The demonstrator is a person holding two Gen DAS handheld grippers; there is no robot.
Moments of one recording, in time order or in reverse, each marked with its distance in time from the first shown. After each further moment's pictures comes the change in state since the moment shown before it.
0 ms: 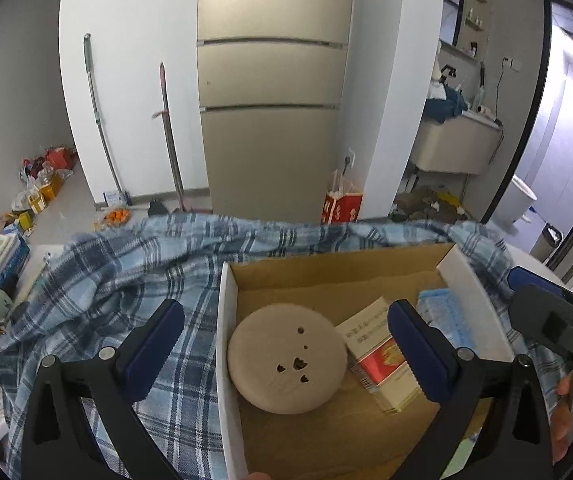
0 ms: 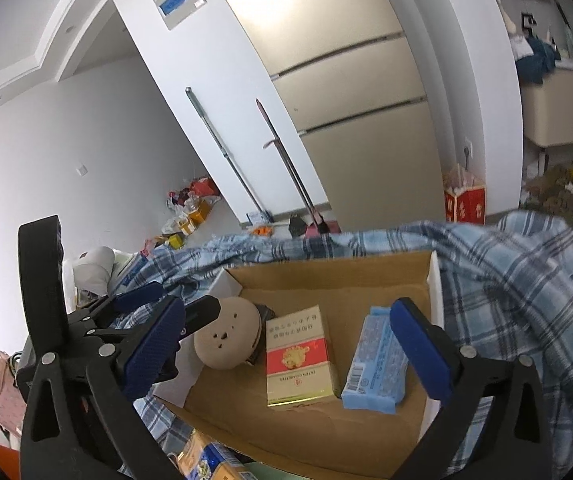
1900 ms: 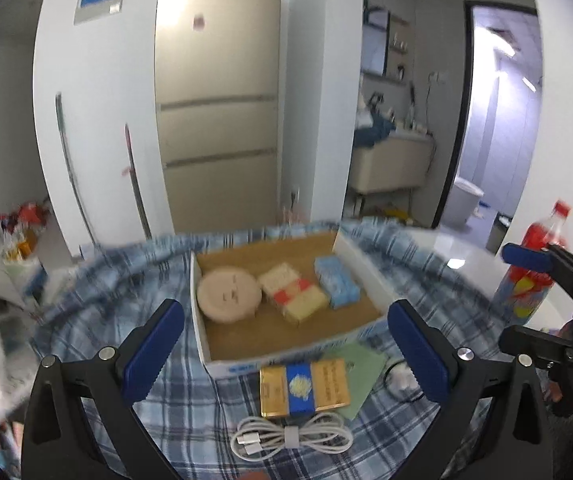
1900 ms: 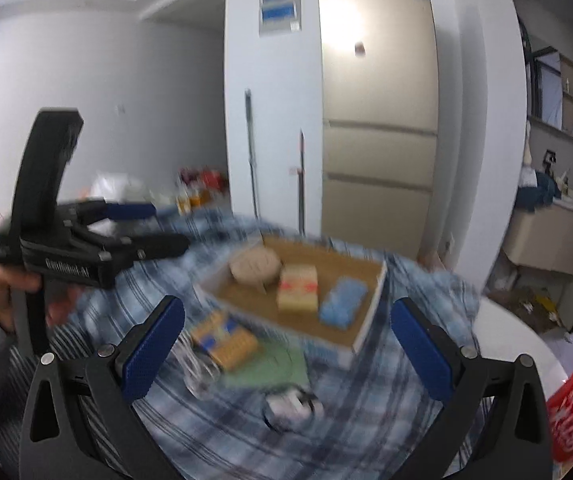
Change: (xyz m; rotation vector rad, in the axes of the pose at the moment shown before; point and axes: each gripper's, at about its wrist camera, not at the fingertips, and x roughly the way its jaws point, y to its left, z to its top) left arm -0.158 -0.035 -0.072 0.130 -0.124 -0.137; right arm -0.157 0.048 -0.086 -0.425 -0.091 -0.092
